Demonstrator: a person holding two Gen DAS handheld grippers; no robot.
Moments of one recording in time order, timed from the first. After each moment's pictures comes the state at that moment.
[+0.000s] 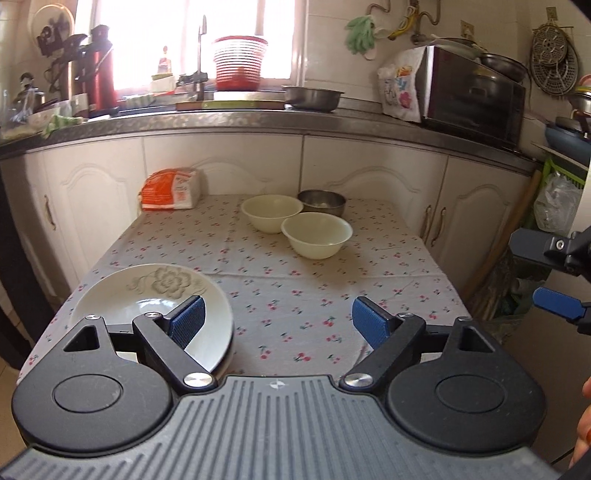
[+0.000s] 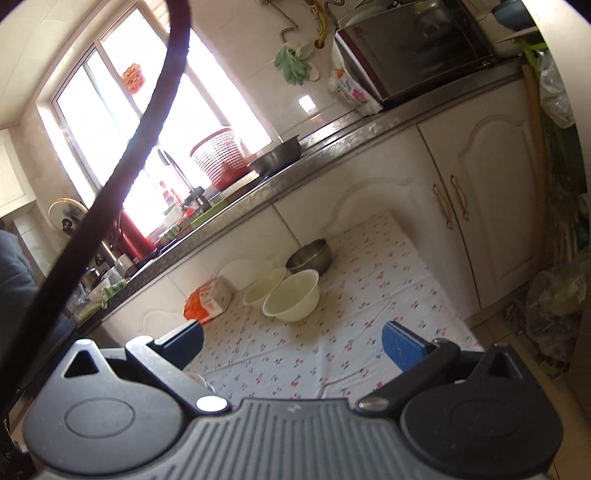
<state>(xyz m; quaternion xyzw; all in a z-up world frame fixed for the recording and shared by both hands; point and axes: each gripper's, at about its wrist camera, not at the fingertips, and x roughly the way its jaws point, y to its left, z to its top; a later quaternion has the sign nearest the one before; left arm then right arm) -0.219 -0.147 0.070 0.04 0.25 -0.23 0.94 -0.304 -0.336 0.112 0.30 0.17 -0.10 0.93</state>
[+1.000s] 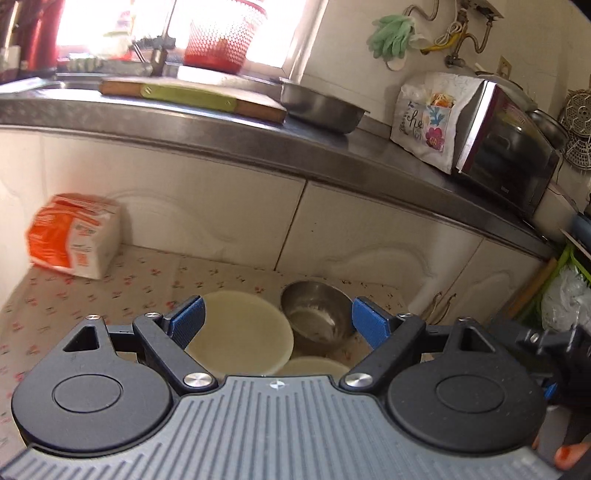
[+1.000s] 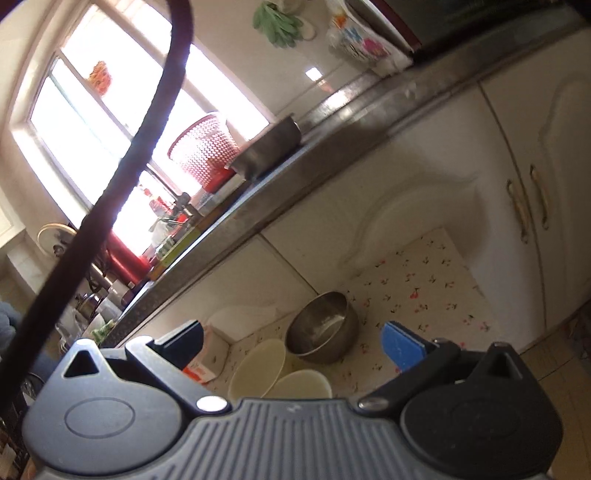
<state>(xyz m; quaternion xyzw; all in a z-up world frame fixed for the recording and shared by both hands) 0.080 -0.249 0.073 -0.05 0.30 -0.30 0.90 -0.076 -0.450 0.074 0.37 0.20 -0.04 0.91</state>
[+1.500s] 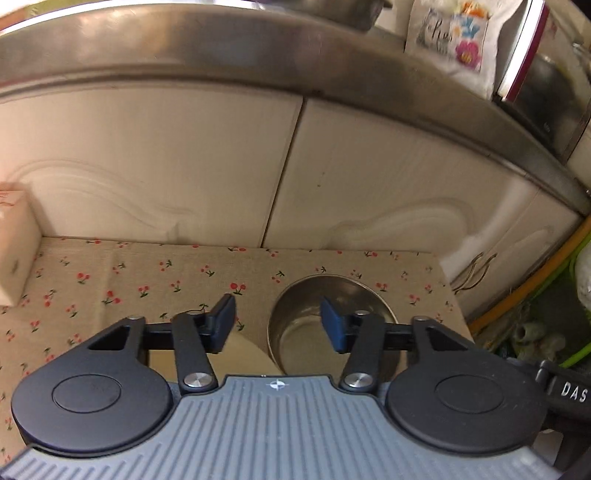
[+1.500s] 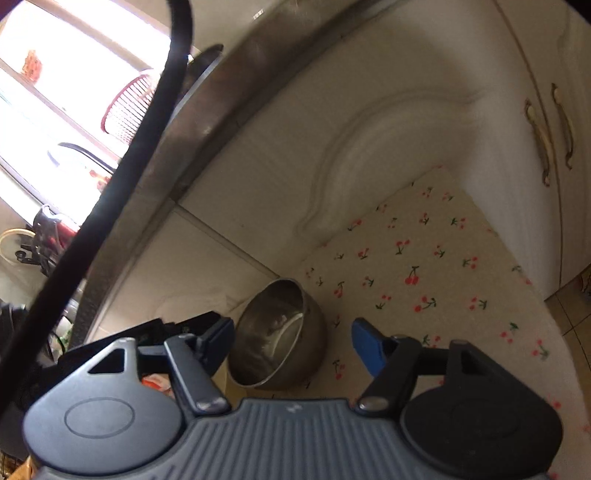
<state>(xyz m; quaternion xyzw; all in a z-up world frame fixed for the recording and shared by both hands) 0.185 -0.355 0.022 0.03 0.41 -0.31 0.86 0.014 -0.478 0.022 0.42 0.29 -0.05 0.86</state>
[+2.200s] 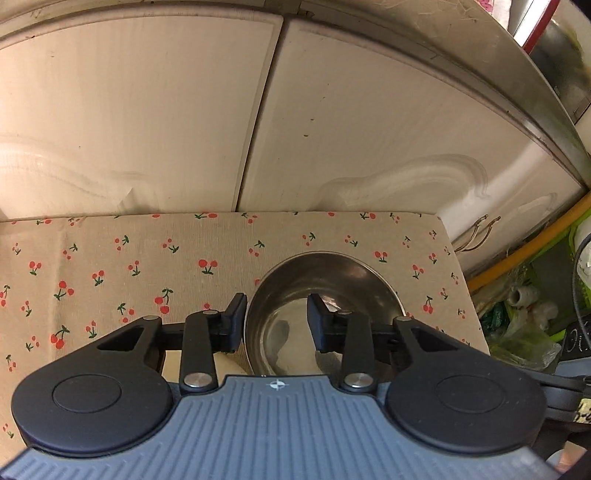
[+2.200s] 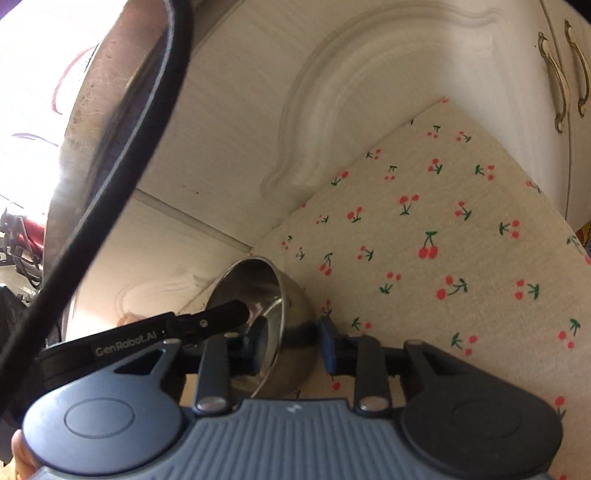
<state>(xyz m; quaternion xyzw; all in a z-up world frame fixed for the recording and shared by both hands) 0.219 -0.398 -0.003 0.06 0.49 -0.33 0.81 0.050 -0.485 -0.001 0.45 0.36 -0.06 0.81</state>
